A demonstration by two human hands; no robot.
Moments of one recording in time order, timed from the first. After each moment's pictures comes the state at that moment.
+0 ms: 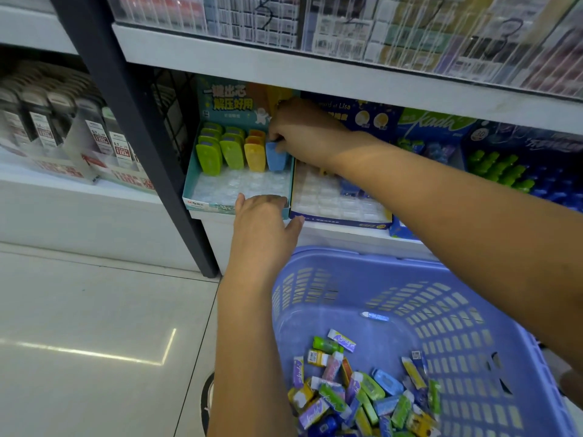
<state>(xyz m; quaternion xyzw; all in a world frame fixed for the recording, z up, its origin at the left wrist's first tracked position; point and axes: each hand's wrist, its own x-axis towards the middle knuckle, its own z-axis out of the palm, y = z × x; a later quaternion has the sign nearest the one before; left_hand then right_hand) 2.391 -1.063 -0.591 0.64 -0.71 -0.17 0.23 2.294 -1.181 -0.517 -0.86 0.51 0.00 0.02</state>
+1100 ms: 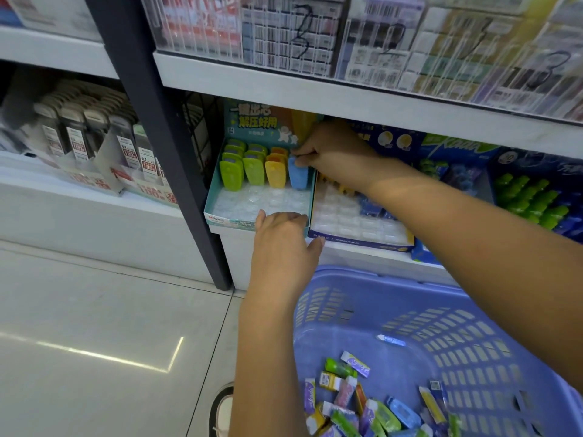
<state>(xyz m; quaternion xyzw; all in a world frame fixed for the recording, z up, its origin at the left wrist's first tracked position) 2.389 -1.065 -0.595 0.64 -0.71 -0.15 0.25 2.278 -1.193 -0.532 -0.82 0.54 -0.10 0.15</state>
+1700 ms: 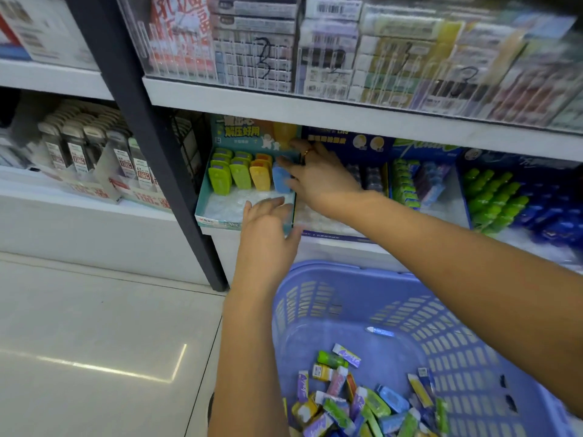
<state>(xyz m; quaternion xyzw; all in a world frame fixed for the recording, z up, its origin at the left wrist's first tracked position) 2.390 -1.056 -0.575 0.61 -0.72 -0.17 0.28 2.270 -1.148 -0.549 -0.82 0.57 -0.11 0.03</state>
